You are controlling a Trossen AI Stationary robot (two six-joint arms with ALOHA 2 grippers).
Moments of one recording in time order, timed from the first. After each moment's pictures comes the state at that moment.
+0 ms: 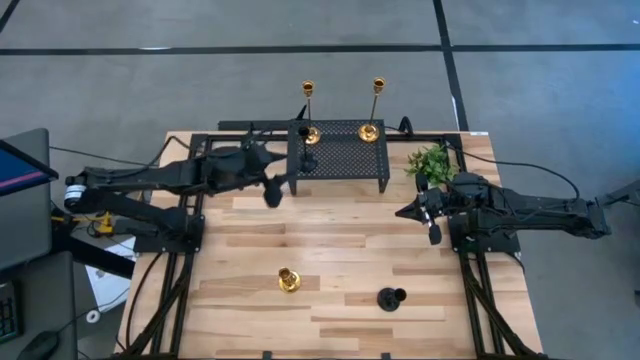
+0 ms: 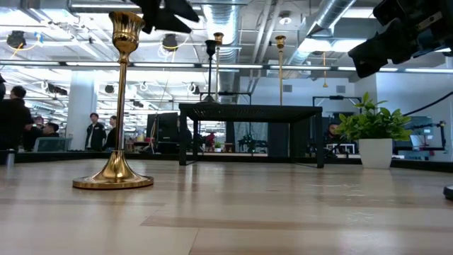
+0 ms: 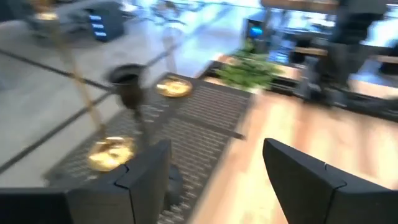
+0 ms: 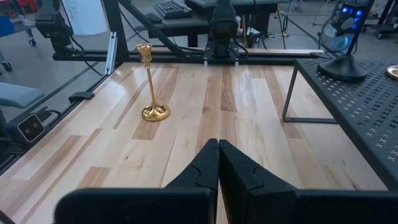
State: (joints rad) left arm 0.08 0.91 0.97 -0.22 -0.36 -0.06; right arm -0.15 0.43 0.31 -0.13 -0.26 -0.06
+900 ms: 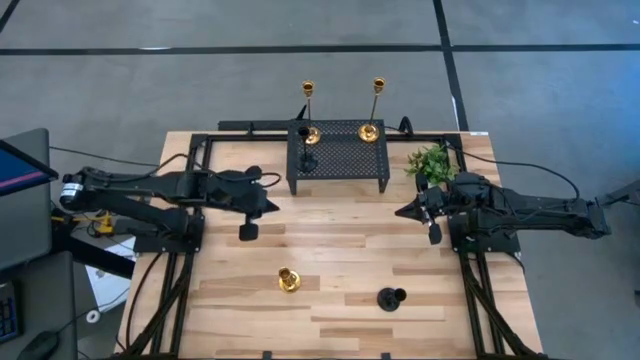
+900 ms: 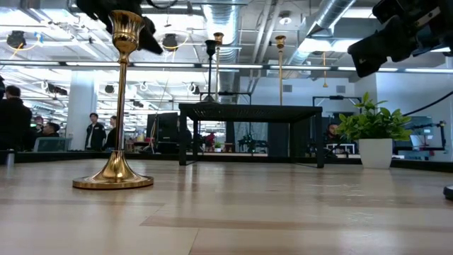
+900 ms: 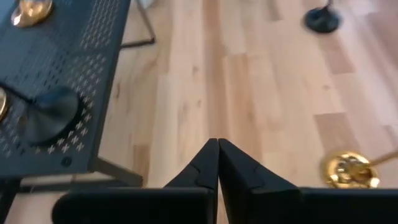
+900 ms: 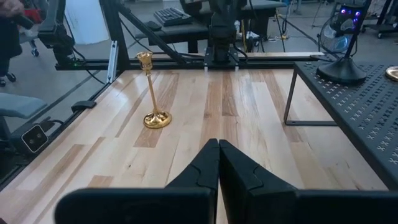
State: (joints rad) left arm -0.02 0.83 0.83 -0.49 -0.09 0.19; right arm -0.15 0.43 0.31 -0.10 -0.26 -0.02
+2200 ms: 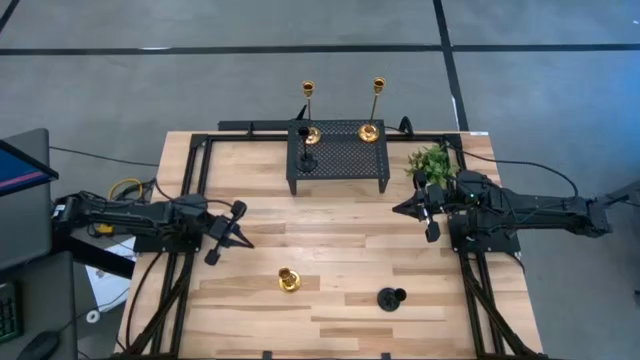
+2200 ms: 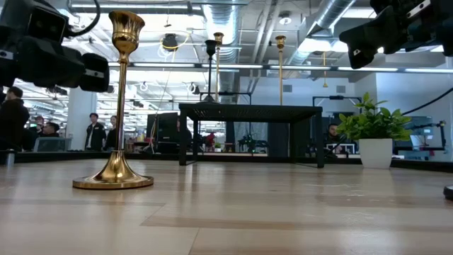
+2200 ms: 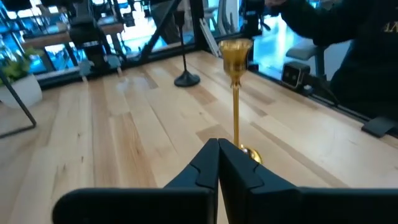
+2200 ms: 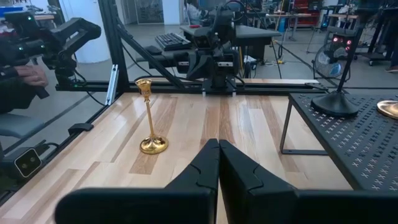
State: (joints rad) left arm -0.02 0.24 0.00 0.19 0.42 0.26; right arm -0.15 0.48 0.30 0.05 -0.26 -0.02
